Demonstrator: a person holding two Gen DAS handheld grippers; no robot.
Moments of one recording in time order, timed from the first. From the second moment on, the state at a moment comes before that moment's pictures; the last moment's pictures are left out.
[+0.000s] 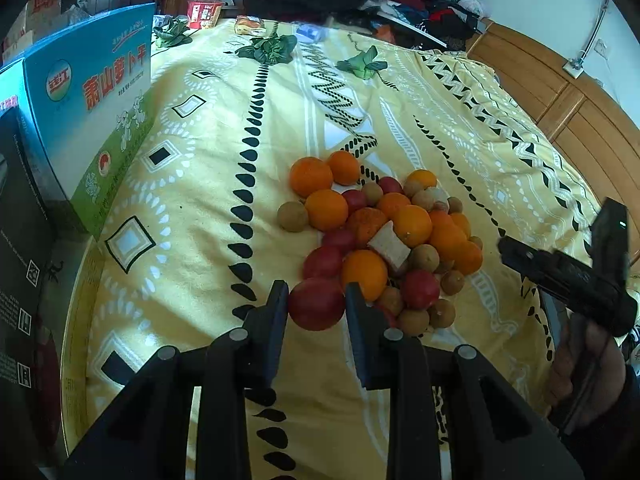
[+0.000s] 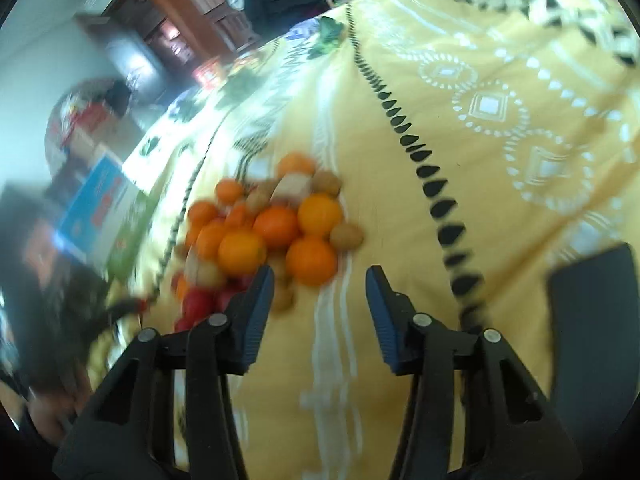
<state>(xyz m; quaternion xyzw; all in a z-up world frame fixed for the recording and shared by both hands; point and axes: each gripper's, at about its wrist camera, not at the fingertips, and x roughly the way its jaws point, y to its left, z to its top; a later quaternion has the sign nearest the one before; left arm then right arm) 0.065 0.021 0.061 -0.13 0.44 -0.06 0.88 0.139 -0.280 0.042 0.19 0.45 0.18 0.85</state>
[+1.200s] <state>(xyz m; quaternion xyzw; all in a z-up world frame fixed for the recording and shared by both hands) 0.046 0.013 0.114 -0.11 0.39 -0.06 0.91 0.113 -0.256 0.108 0.13 0.37 0.18 0.90</state>
